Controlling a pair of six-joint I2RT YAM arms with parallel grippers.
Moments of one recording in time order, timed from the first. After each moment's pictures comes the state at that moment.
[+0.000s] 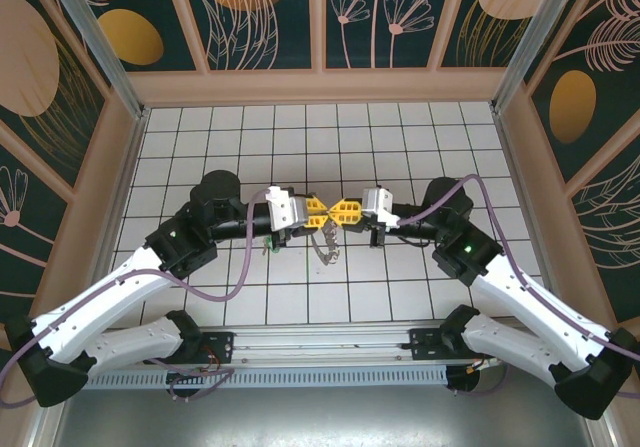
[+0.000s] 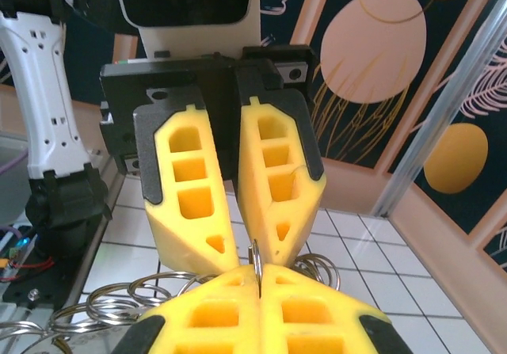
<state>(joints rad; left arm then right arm) -0.84 1.00 0.99 -0.18 0.54 0.39 0.74 0.86 0.79 0.08 -0.73 -0.34</state>
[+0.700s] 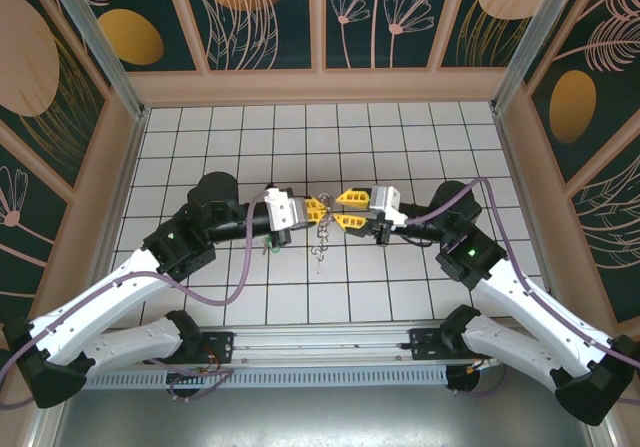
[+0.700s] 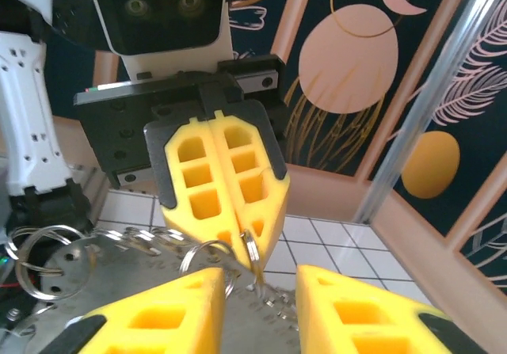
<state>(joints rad) -0.85 0.99 0.99 -0.19 0.44 0.46 0.73 0.83 0.77 0.10 -0.67 -0.32</state>
